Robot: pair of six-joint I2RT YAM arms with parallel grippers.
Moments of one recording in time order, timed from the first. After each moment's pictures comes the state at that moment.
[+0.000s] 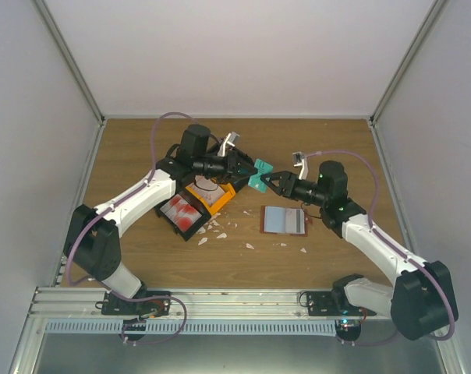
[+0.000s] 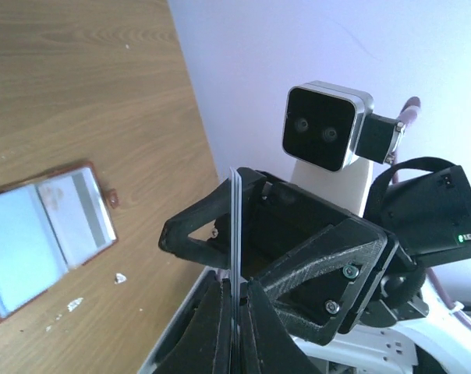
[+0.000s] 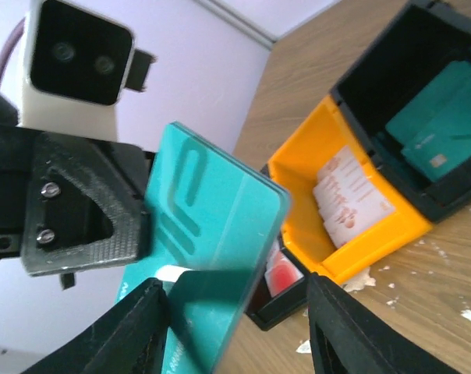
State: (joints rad) left arm -0.54 1.58 1.25 -0.16 0.84 -0.89; right arm 0.36 1.15 0.67 0.18 -0.68 0.82
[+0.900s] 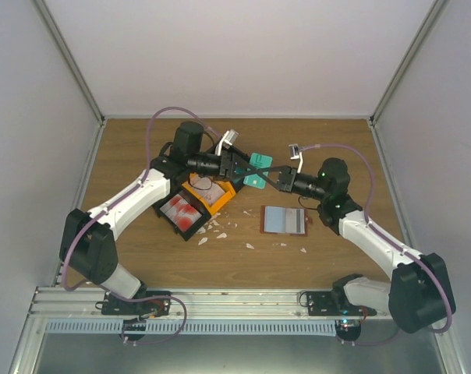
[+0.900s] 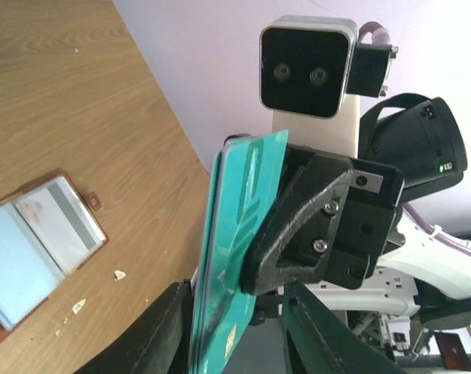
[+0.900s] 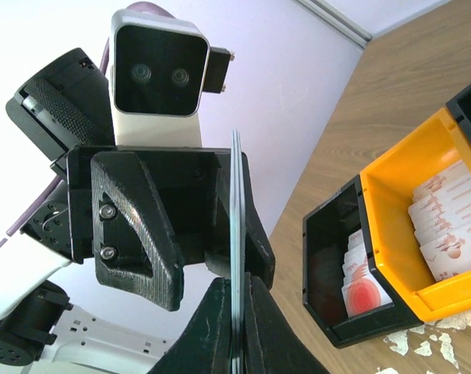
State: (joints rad) left arm -0.51 1.54 1.25 -0.16 0.98 -0.72; right arm 0.37 1.19 0.68 0.46 -0.84 0.99
